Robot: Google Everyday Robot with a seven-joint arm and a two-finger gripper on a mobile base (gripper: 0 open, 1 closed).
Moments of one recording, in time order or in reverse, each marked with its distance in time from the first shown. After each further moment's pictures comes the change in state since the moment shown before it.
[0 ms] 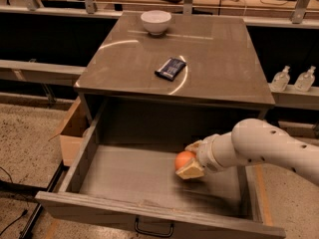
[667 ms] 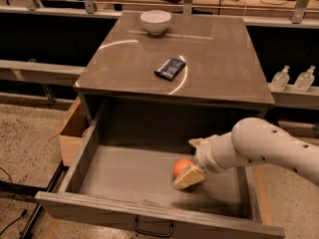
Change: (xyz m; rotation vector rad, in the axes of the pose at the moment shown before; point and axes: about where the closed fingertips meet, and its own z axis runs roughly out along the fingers) arm -0.005 0.012 -0.004 -0.029 0.000 0.007
